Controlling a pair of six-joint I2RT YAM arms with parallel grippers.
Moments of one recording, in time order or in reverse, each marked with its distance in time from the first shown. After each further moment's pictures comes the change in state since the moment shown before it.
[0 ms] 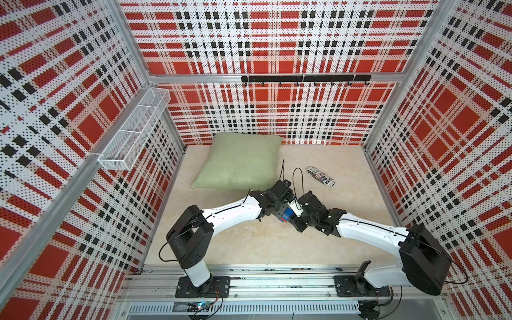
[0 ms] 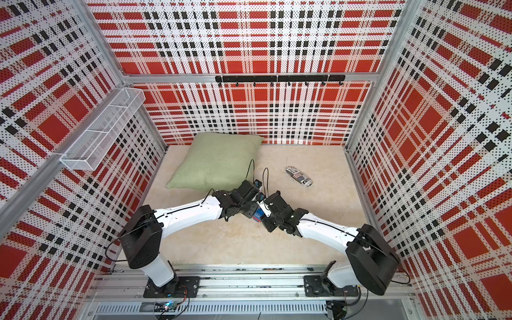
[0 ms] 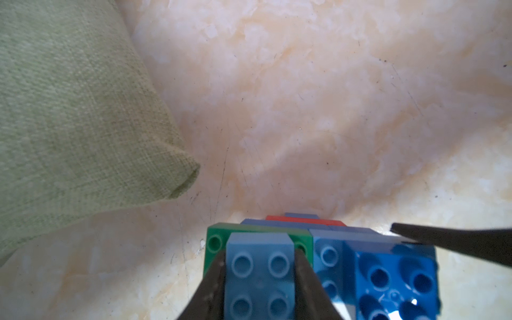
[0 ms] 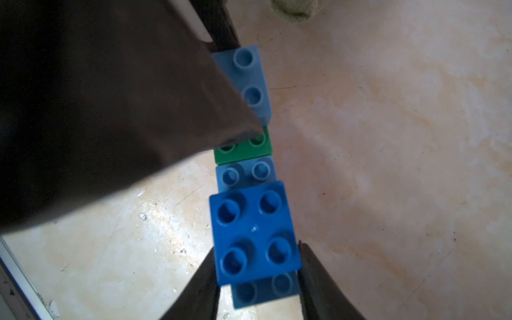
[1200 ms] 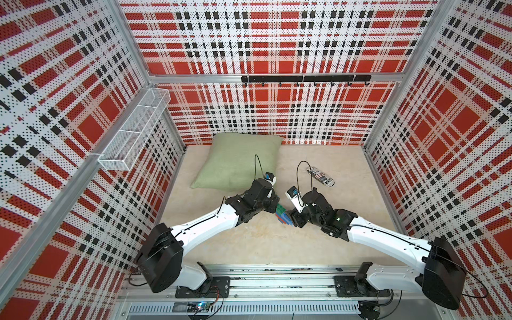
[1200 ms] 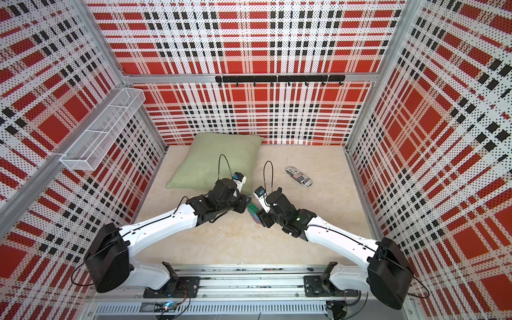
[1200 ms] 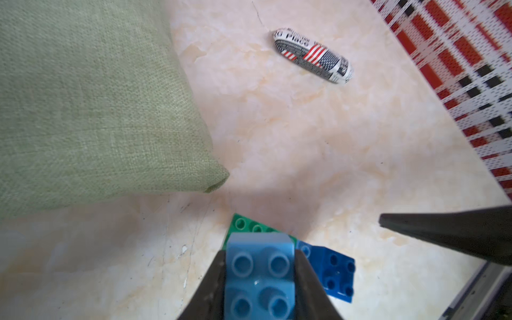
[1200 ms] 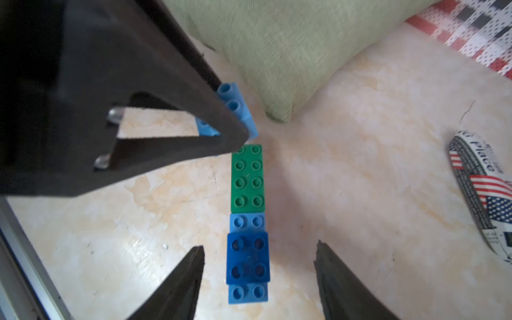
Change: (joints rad) left arm 0.095 -0.249 -0.206 0.230 0.155 -0.177; right arm 0.050 -0.147 0.039 -0.023 0.095 0.016
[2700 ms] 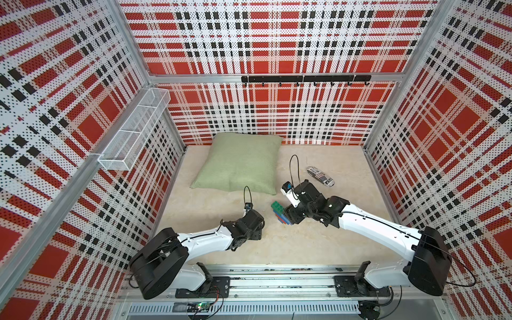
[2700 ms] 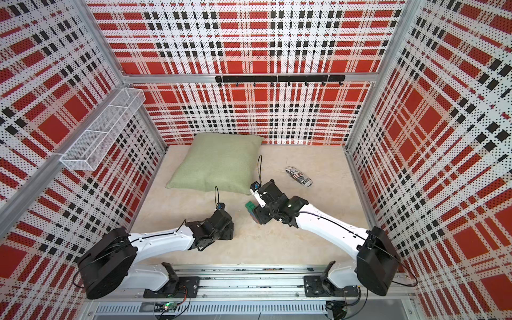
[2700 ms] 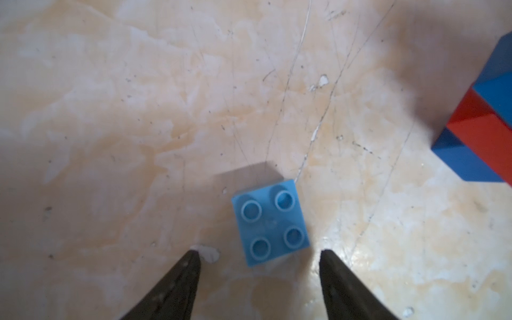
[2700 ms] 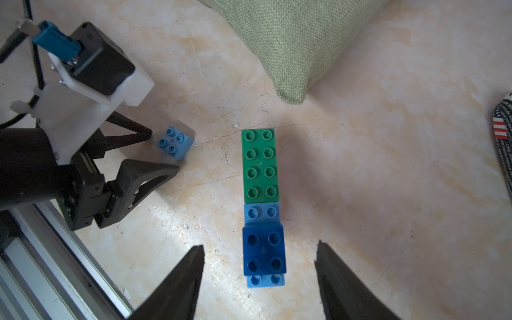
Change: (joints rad) left arm -0.040 -0.073 -0.459 0.063 -0.219 -0.311; right arm -0.022 0.138 0.238 -0.262 -0.053 0.063
